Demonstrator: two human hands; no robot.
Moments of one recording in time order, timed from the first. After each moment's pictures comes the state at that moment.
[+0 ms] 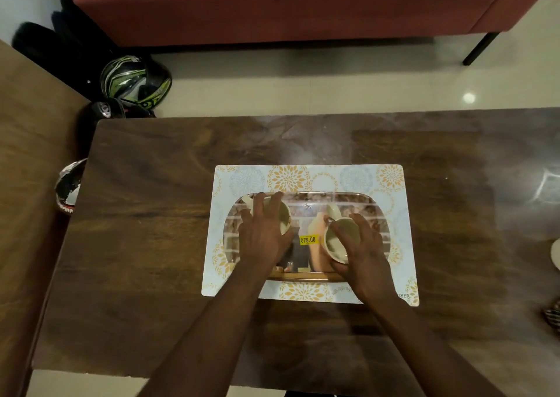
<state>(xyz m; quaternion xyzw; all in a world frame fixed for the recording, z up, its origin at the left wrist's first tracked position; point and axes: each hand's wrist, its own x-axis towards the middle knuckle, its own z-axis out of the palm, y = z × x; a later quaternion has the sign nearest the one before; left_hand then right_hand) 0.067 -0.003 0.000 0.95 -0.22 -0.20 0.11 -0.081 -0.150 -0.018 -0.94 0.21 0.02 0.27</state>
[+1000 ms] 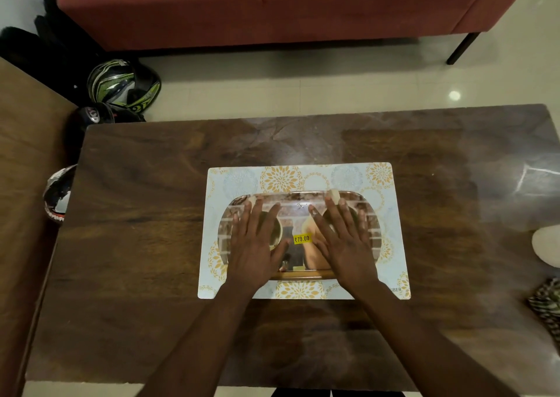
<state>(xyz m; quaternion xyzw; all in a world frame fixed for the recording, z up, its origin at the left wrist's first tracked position) 0.043 0.029 -0.024 0.93 -0.32 -0.11 0.16 -0.064 -0.143 -0.027 -0.98 0.15 -0.02 0.12</state>
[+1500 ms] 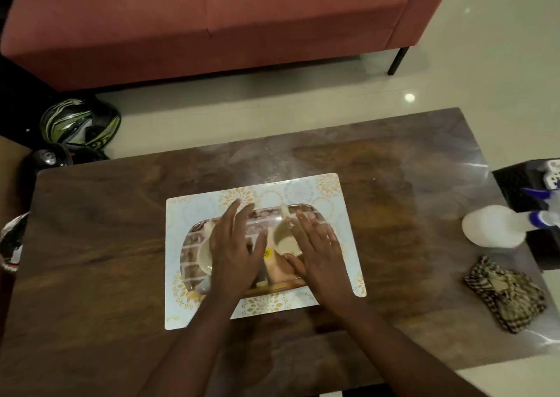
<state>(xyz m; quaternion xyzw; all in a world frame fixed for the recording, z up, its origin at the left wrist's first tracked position) 0.039 -0.031 0.026 0.90 -0.30 -0.06 0.30 -0.086 -0.162 0.006 -0.96 0.20 -0.05 0.20</state>
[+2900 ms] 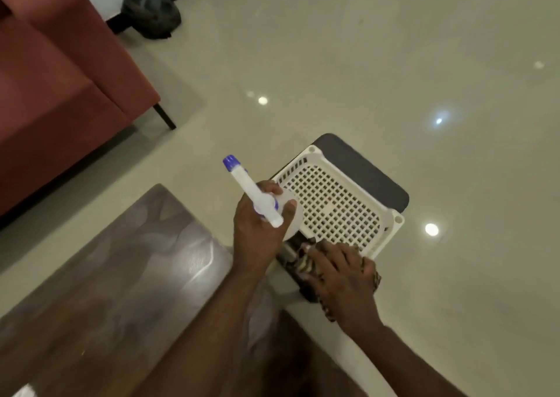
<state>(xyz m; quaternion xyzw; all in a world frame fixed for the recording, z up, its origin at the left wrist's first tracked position) -0.286 -0.626 0.008 0.67 -0.45 -0.31 0.49 -0.457 -0.578 -0.049 -0.83 0.54 -0.16 0.07</state>
